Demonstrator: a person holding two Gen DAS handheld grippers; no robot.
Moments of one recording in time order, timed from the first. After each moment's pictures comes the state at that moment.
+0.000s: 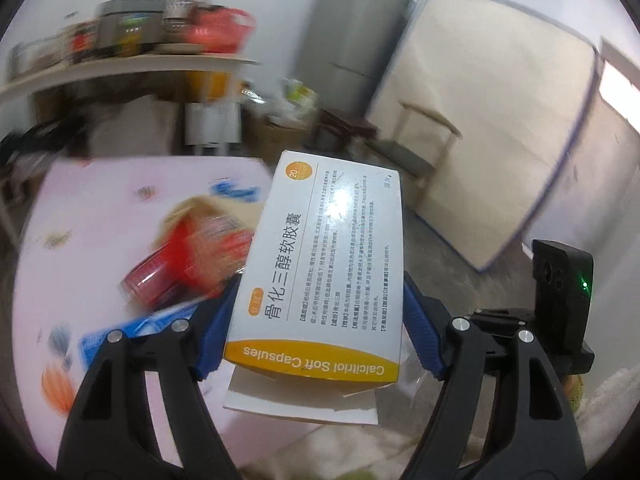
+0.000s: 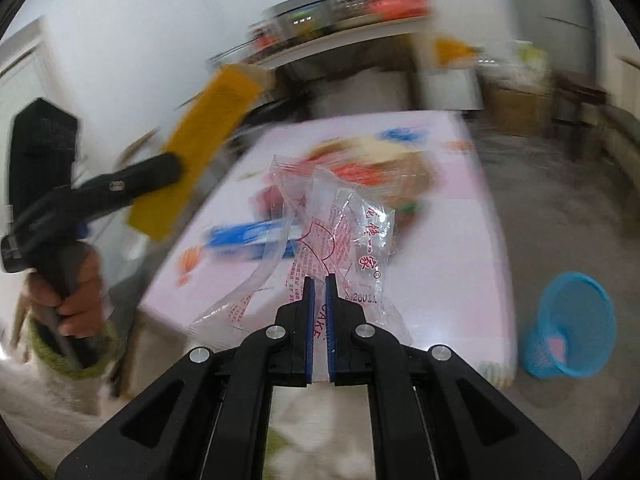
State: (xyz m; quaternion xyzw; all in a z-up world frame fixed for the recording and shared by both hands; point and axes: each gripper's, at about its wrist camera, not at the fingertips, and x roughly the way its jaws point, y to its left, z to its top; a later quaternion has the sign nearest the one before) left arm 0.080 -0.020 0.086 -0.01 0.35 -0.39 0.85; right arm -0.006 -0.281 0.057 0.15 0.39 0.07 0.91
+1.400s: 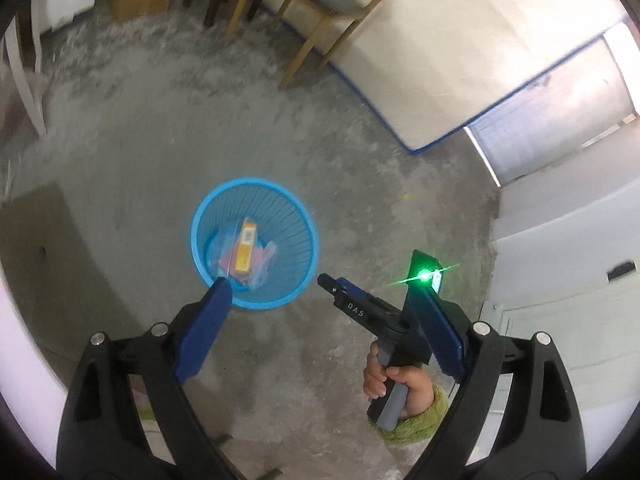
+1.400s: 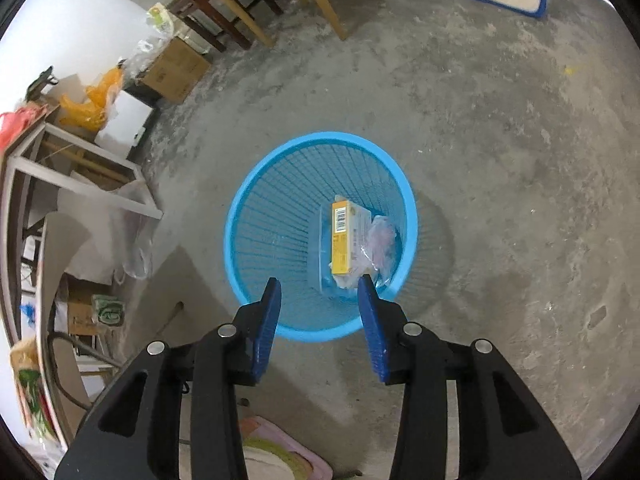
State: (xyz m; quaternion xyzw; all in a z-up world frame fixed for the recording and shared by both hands) left arm 0.157 -0.437 -0.028 0.04 0.57 -0.51 0.65; right arm -0.029 -0.630 -0.208 0.44 0.43 -0.27 0.74
